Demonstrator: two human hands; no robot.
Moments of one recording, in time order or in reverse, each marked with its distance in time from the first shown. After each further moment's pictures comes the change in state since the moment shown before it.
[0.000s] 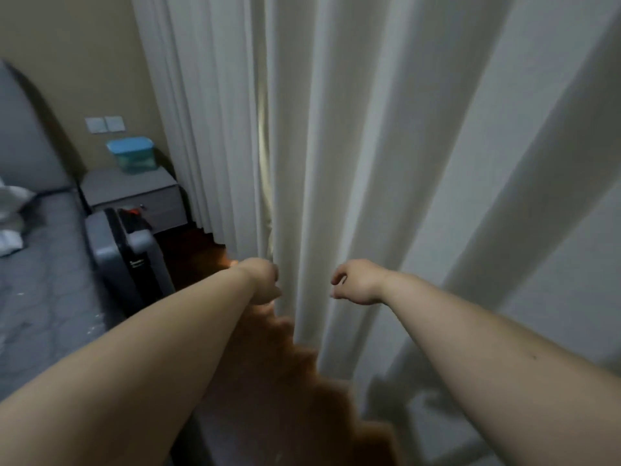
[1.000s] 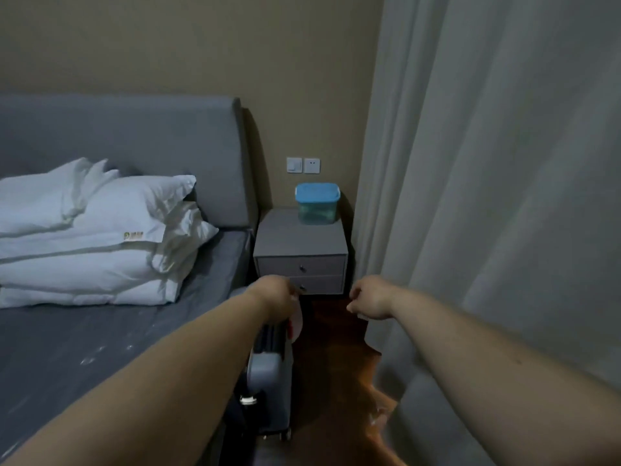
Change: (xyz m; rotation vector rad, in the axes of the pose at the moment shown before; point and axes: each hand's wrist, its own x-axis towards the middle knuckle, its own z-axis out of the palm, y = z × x) left_hand 0.458 -0.495 -0.269 -0.279 0.080 -0.563; right_hand 0.750 -0.421 -0.128 -0.314 -0.266 -0.538
